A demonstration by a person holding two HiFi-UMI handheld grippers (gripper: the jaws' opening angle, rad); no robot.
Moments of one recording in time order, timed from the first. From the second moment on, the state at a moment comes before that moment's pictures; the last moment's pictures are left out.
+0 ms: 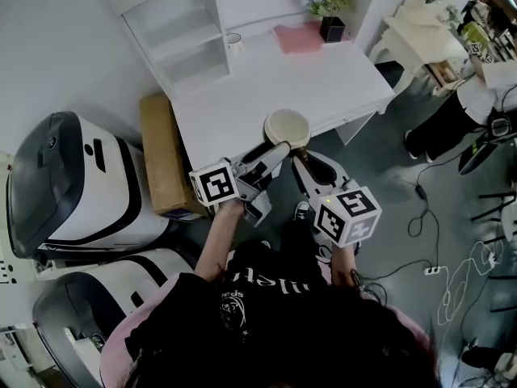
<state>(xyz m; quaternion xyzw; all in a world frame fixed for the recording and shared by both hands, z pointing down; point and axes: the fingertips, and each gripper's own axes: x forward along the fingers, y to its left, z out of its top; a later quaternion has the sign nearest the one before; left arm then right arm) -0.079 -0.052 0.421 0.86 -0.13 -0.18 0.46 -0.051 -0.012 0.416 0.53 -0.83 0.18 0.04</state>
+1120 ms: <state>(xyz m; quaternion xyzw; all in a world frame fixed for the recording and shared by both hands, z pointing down) 0.123 -0.218 0.364 0.86 -0.18 -0.22 0.42 0.158 -0.184 0.357 0.45 -0.88 0.11 0.05</state>
